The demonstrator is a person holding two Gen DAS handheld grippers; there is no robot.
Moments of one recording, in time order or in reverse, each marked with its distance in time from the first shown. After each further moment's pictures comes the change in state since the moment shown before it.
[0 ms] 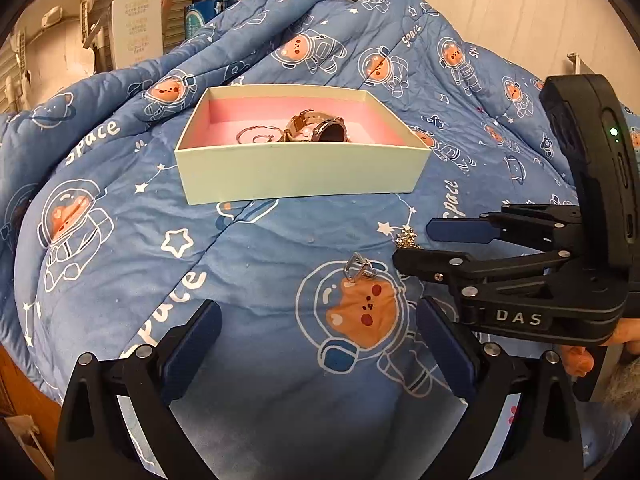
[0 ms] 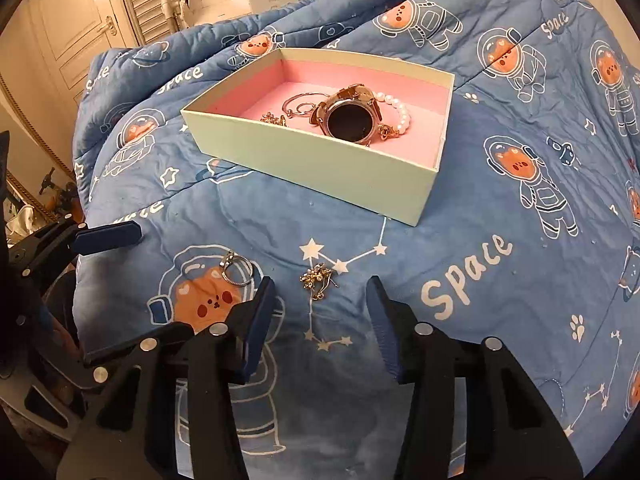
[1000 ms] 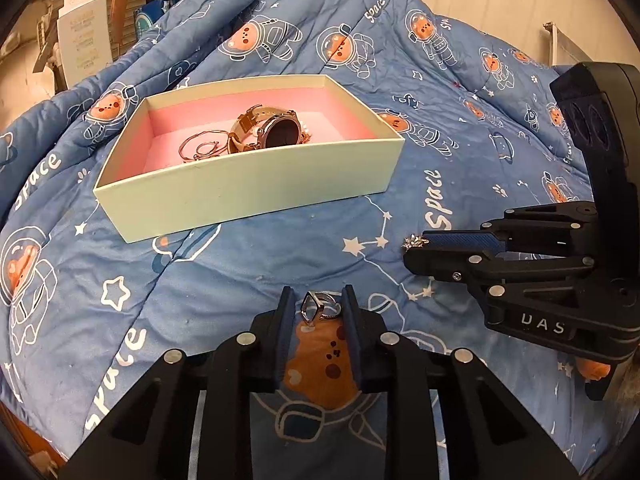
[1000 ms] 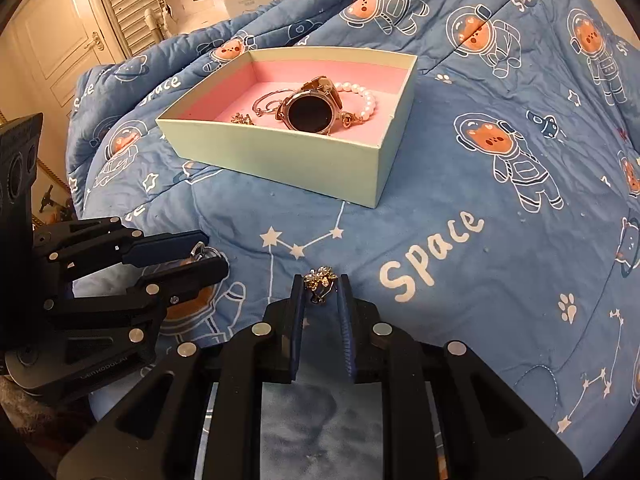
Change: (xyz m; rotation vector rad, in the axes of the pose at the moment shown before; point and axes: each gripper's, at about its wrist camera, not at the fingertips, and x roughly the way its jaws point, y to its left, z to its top) left arm 0.035 -0.018 0.020 0.096 0.056 -0.051; right arm -0.006 -0.026 -0.008 0.068 0.002 0.011
